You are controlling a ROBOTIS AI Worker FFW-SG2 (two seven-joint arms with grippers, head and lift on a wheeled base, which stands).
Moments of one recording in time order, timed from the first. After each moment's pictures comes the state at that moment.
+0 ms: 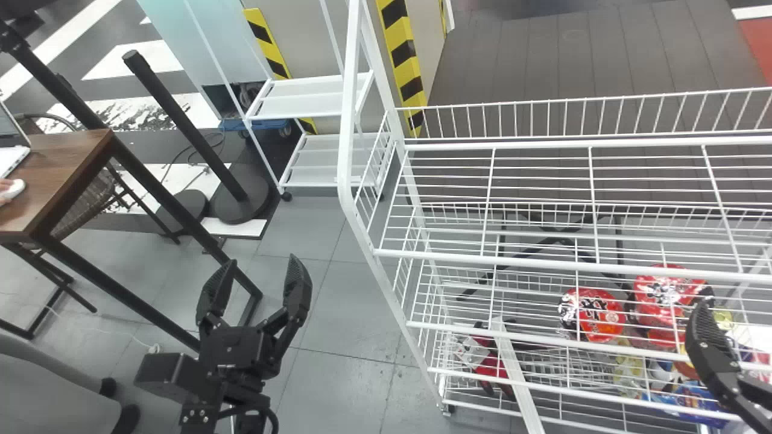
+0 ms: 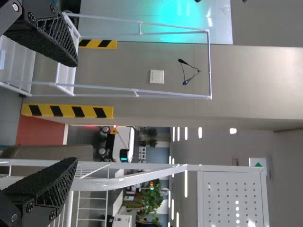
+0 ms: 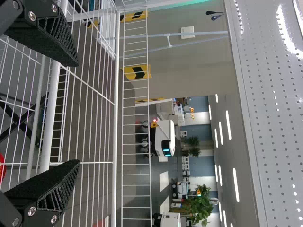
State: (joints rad) left arm 0.64 0.10 0.26 -1.78 0.27 -0.48 -0.12; right arm 0.70 0.00 0.01 -1.98 -0.05 -0.19 0.24
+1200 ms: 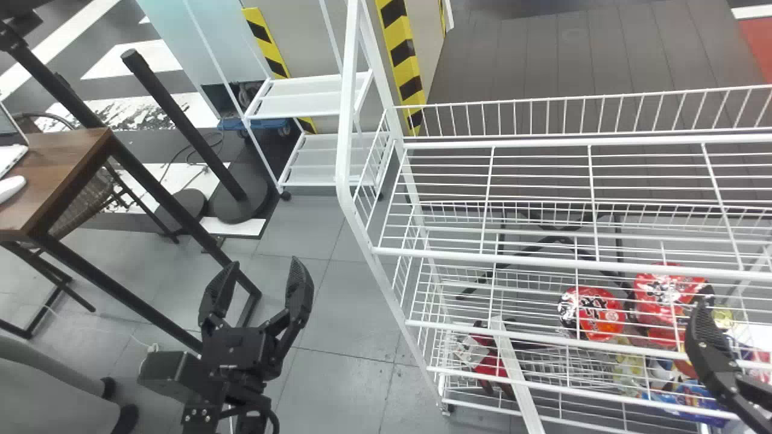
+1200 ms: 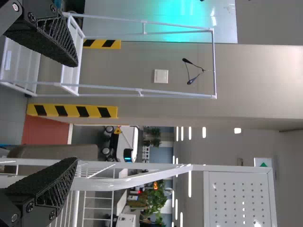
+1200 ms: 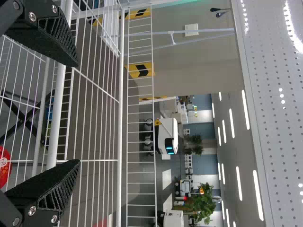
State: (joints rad) left arm 0.64 0.10 0.26 -1.78 0.27 -0.46 -0.12; right arm 0.70 0.00 0.02 -1.98 -0.04 -0.18 0.22
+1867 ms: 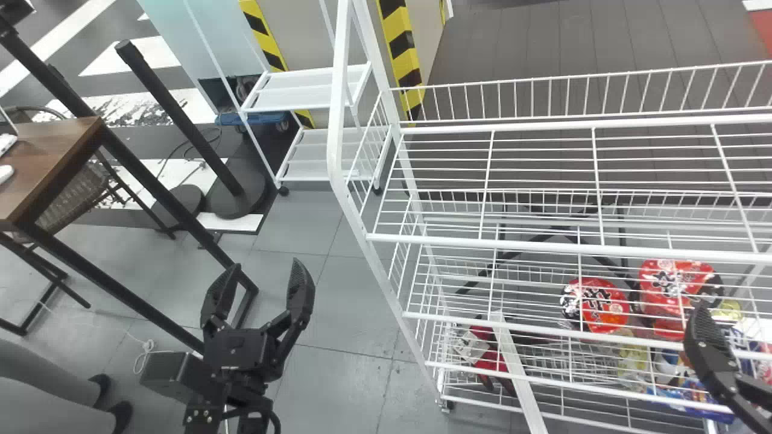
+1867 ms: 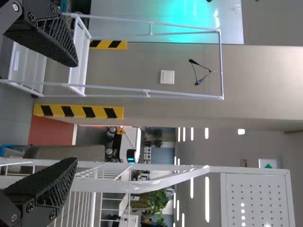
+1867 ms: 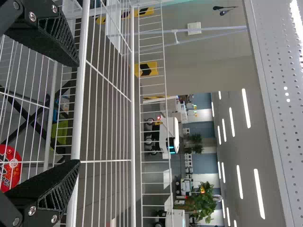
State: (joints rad) left arm 0.64 0.10 0.26 -1.77 0.27 -0.46 -0.12; right arm 0.70 0.00 0.02 -1.98 -0.05 -0.18 0.22
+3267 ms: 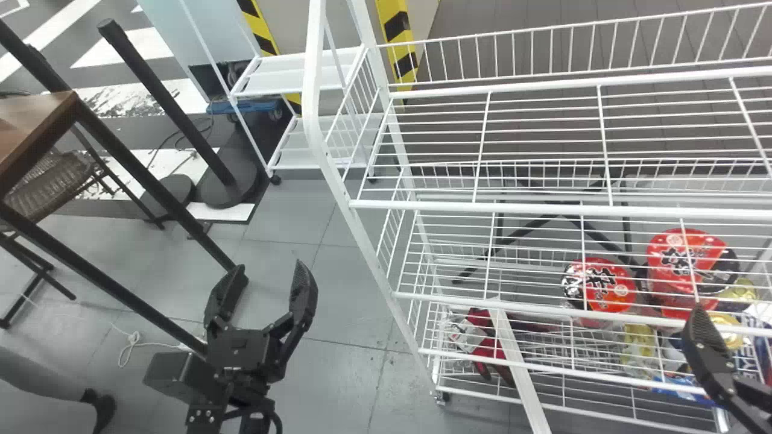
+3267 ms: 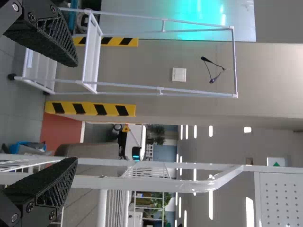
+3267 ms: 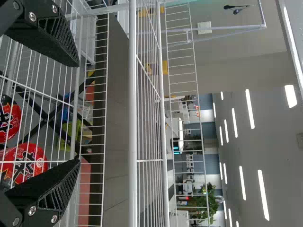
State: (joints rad) left arm 0.63 0.10 0.26 -1.75 0.28 -0.46 -0.14; right arm 0.70 0.00 0.02 -1.98 -0.04 -0.18 0.22
